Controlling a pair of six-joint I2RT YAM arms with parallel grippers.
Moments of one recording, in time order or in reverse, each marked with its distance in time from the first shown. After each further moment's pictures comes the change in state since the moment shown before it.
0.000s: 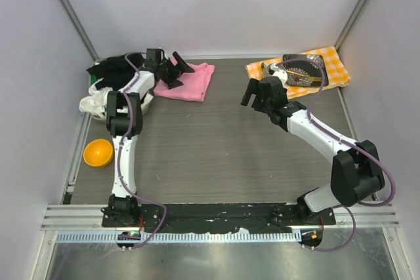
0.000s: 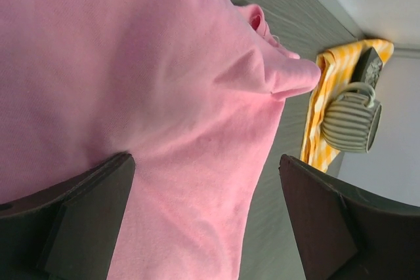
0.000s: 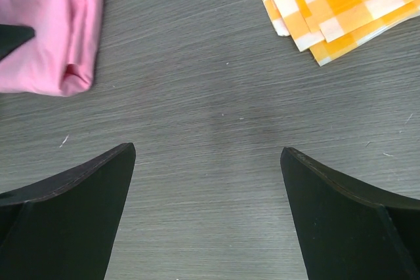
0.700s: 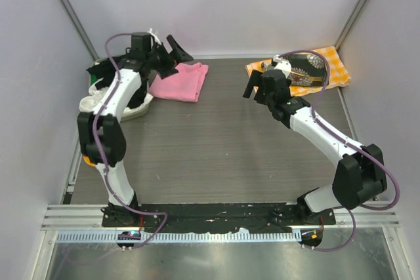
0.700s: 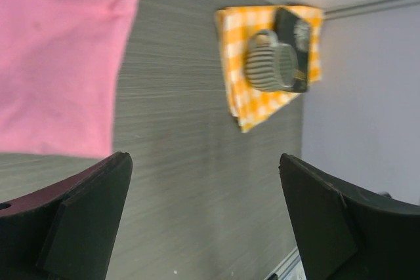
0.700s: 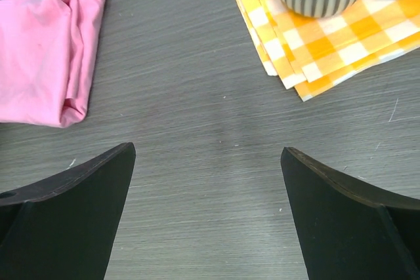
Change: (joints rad) left arm -0.018 -0.471 -0.241 -0.144 -0.035 0.063; right arm 0.000 0.003 0.069 -0.009 0.061 -0.056
